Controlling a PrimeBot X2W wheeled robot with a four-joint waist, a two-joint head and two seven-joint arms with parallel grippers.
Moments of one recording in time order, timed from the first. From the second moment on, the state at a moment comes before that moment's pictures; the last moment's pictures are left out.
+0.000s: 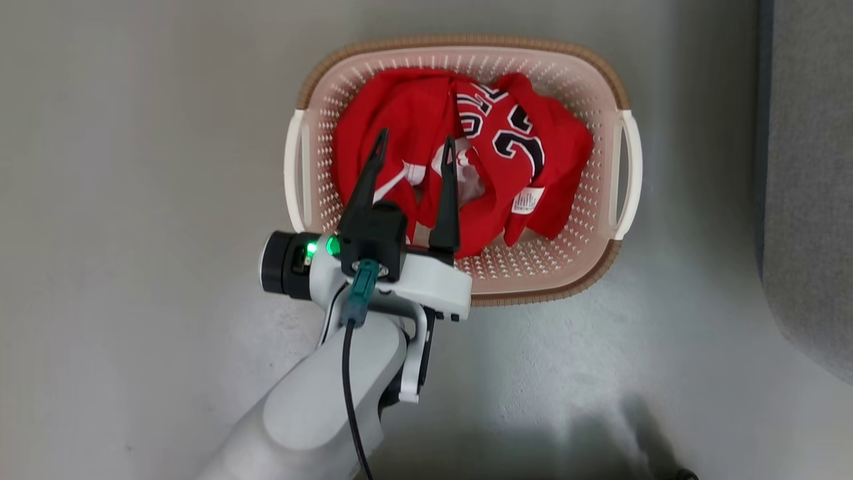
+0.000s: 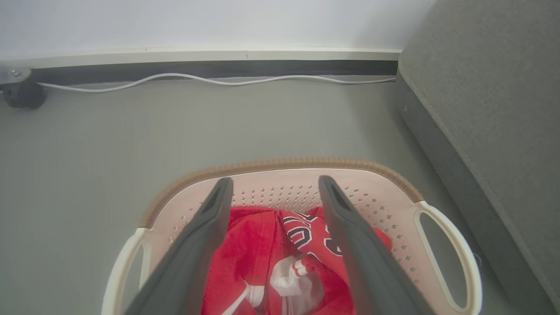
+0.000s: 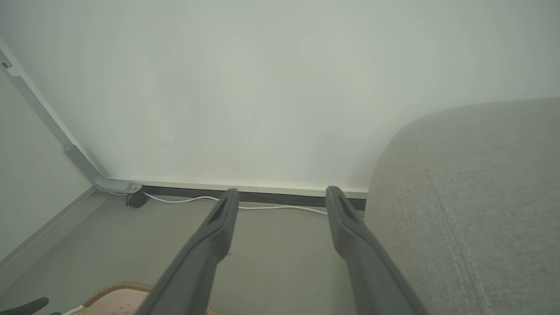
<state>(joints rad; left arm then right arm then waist) -0.62 0.04 -0.77 0.27 -0.49 0.57 -0.26 -0.45 -0.63 0.10 -0.12 0.70 0.13 -0.25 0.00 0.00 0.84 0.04</state>
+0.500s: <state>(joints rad) -0.81 0.05 -0.89 0.47 -0.71 0.46 -0.26 -0.55 -0.63 0.15 -0.19 0.70 0.13 -0.26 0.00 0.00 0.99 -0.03</state>
